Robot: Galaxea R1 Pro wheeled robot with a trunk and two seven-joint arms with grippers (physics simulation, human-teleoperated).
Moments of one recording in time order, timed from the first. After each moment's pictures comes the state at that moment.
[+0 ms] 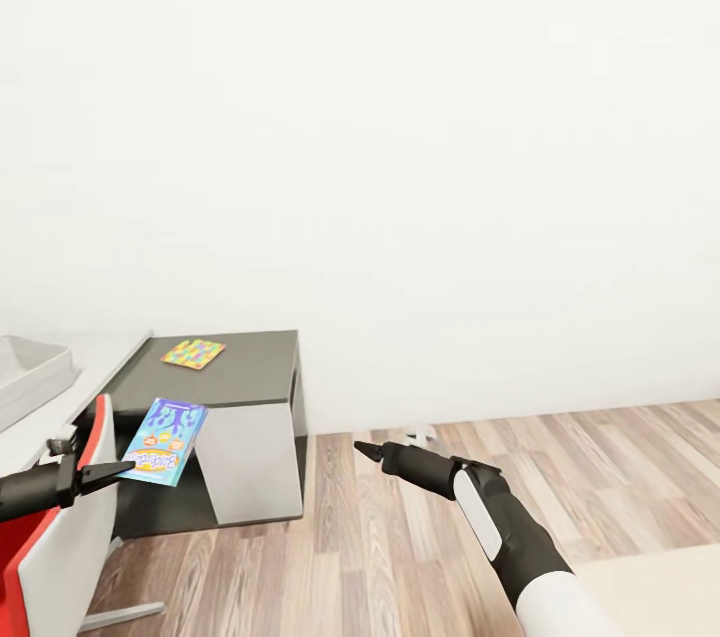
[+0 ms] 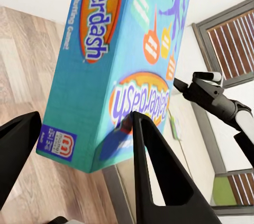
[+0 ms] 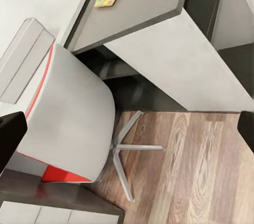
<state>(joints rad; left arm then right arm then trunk) -0.53 0.59 0.34 -0.69 0.03 0.84 -1.57 -0.54 0.09 0.08 -0.84 -0.39 0.52 0.55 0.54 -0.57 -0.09</state>
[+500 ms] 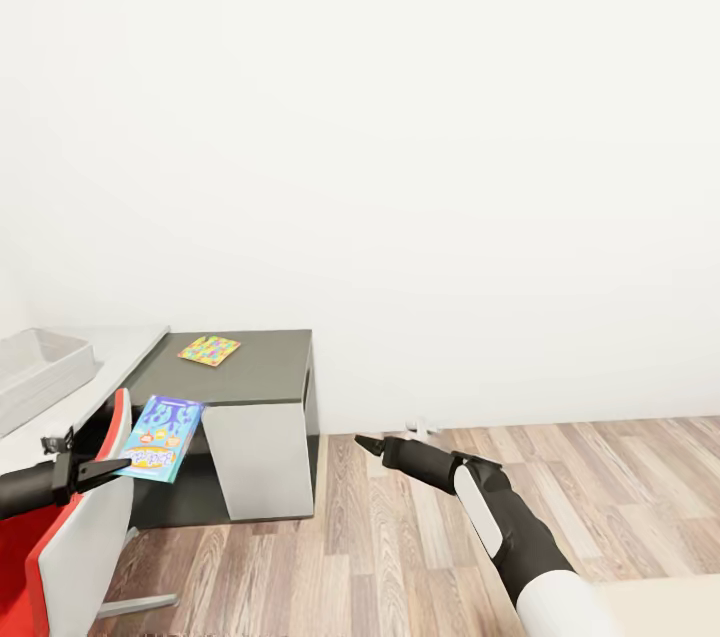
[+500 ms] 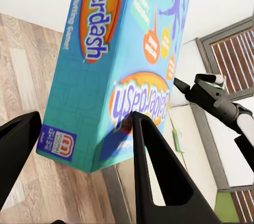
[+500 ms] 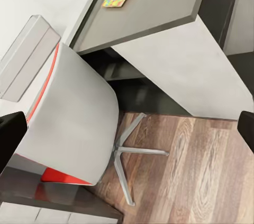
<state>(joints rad) -0.53 0.60 0.35 -0.69 0.03 0.85 -1.57 -0.54 0.09 0.08 -0.87 -0.38 0.52 0.54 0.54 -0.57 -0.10</state>
